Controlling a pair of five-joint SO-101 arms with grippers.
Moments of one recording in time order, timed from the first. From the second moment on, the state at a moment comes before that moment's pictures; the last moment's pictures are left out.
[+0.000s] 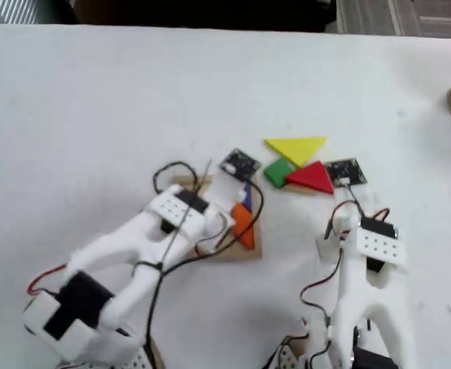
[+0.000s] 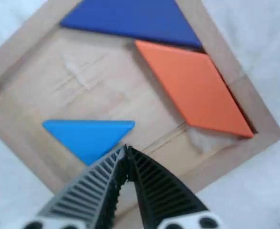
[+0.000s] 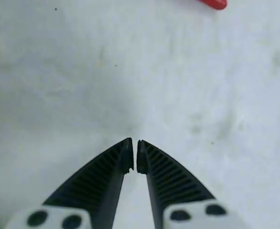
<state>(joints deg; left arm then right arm) 29.5 -1.7 42.2 48.1 -0.8 13.8 -30.3 62.2 53.5 30.0</state>
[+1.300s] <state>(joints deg) 16.0 2.6 36.7 45.1 -0.8 13.7 -30.3 62.9 53.5 32.7</state>
